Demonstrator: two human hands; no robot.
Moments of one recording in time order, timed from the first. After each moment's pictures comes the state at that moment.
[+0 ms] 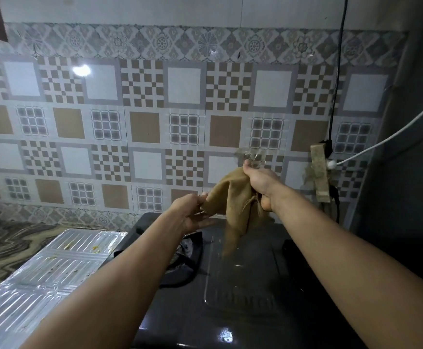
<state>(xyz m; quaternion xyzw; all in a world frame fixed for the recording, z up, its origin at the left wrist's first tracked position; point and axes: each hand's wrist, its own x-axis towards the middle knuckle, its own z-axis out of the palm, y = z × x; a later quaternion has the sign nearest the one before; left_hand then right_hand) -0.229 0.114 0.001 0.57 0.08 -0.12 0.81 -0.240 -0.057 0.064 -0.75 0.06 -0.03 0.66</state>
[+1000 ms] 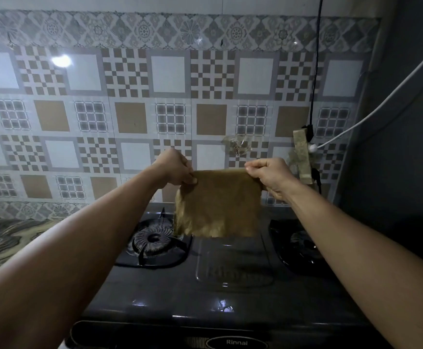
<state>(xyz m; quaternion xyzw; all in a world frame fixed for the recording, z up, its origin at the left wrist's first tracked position) -0.244 0.131 0.066 0.91 -0.08 0.06 0.39 -0.263 -0.107 0.043 -0.80 0.00 -0.14 0.58</state>
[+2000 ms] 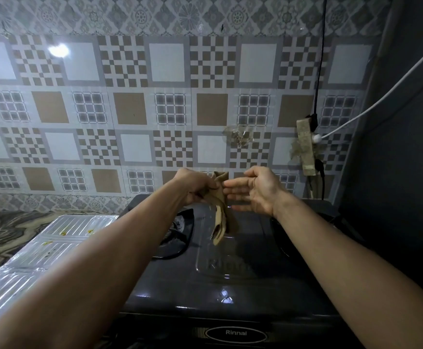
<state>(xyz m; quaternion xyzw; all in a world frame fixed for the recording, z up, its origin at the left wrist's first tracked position) -0.263 0.084 0.024 0.76 0.04 -0.08 0.64 -0.276 -0.092 0.006 -0.68 0.03 0.10 0.73</state>
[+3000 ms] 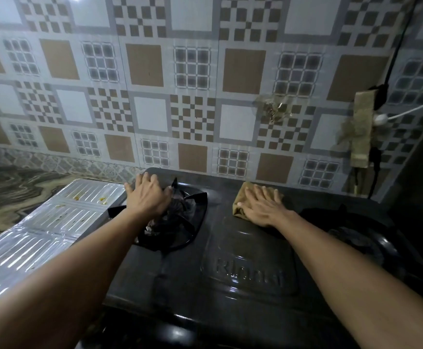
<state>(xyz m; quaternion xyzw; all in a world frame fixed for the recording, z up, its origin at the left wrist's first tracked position) -0.191 0.194 -0.106 0.98 0.10 0.11 0.12 -0.145 -0.097 -0.130 -0.99 -0.10 0.09 0.02</state>
